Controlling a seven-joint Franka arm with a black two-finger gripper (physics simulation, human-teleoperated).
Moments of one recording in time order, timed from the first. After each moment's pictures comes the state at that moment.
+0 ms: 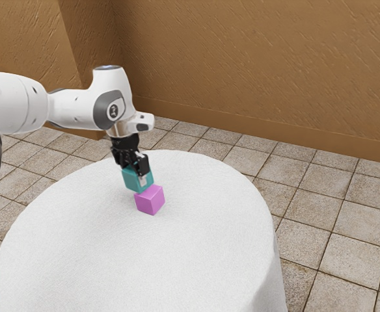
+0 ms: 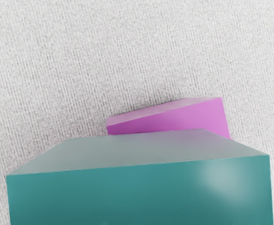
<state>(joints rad) 0.01 0.43 0.07 -1.69 -0.11 2.05 0.37</state>
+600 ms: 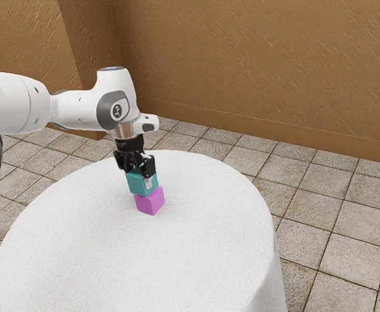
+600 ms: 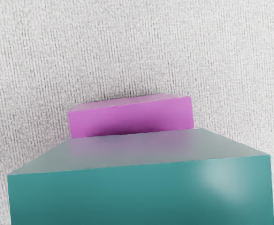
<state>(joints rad) 0.01 0.43 0.05 -1.69 -0.14 2.01 0.25</state>
